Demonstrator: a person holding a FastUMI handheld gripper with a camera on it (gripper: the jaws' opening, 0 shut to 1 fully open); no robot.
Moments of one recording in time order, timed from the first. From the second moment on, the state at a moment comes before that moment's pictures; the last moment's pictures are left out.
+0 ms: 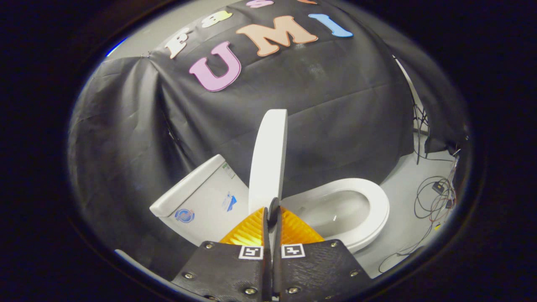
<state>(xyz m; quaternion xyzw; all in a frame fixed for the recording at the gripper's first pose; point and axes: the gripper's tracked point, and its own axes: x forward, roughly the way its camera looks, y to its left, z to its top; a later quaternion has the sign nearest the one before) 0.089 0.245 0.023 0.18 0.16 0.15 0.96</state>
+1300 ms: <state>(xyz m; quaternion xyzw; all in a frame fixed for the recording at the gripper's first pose) 0.078 0.356 0.058 0.11 0.09 0.17 0.98</state>
